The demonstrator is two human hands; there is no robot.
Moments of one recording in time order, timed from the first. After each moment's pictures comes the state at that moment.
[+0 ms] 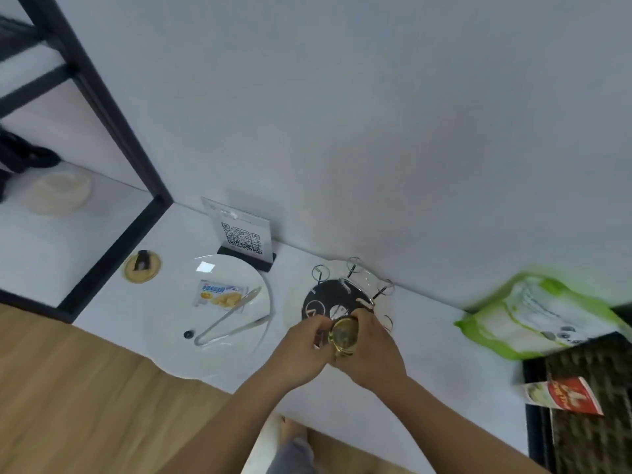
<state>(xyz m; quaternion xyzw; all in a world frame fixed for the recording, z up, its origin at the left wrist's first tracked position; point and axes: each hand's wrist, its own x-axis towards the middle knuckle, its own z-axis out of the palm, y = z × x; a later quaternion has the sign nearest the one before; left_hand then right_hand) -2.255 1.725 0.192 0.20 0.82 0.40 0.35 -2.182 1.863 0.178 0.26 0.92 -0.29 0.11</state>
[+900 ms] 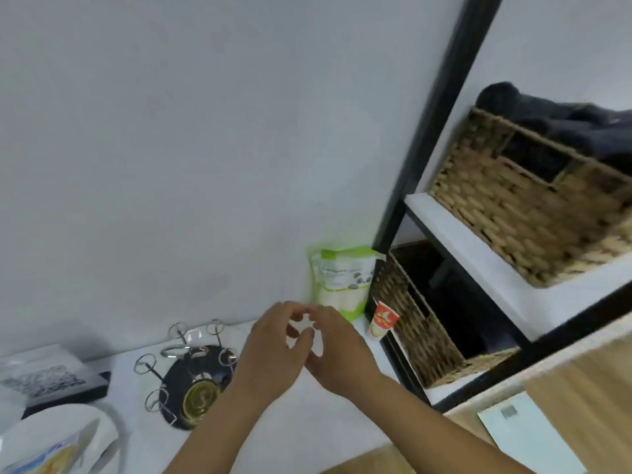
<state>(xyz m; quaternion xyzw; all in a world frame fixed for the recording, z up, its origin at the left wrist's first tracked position) -2.146 1.866 0.308 0.48 0.74 0.43 0.19 -2.031 1.941 0.294 0.37 0.87 -0.29 -0.14</state>
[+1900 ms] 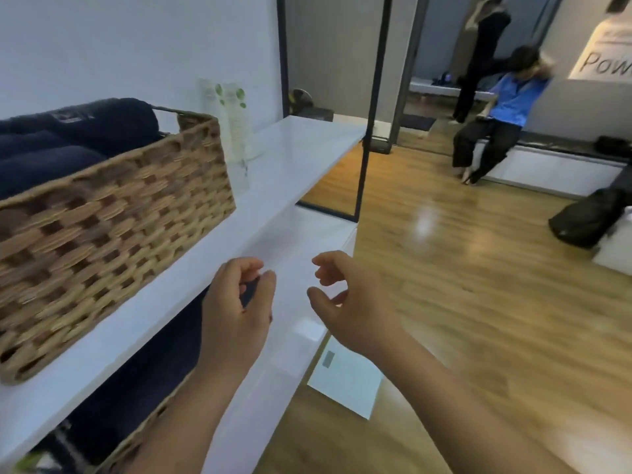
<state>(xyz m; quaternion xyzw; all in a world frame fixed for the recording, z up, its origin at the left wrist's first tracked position) -1.622 2.117 0.378 0.64 0.50 0.51 0.29 -1.453 2.090 0.381 0.60 0.64 -0.19 -0.45</state>
